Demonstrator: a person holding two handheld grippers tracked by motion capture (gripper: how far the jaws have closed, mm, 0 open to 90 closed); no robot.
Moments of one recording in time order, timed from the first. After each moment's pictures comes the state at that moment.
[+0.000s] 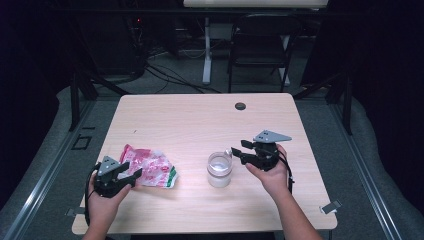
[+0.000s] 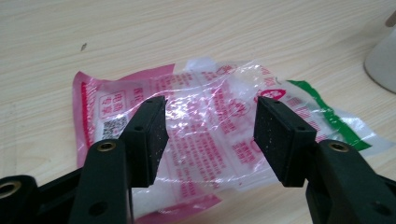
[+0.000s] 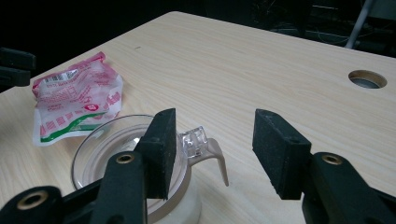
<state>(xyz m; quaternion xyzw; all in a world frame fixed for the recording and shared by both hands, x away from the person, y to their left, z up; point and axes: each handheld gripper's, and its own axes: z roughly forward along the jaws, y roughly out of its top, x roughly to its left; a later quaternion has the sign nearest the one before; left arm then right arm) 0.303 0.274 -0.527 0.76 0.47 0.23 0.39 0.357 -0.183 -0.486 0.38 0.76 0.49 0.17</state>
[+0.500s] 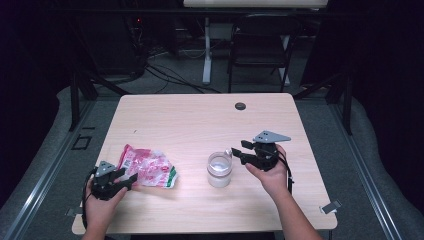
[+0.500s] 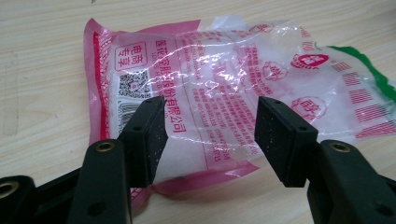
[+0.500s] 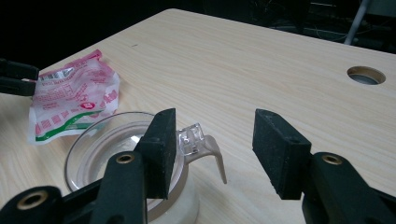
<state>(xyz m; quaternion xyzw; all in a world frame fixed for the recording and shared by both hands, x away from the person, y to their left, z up) 0.307 0.290 -0.553 0.75 0.51 0.20 0.36 0.358 -0.183 -0.489 0.39 0.76 0.49 0.17</state>
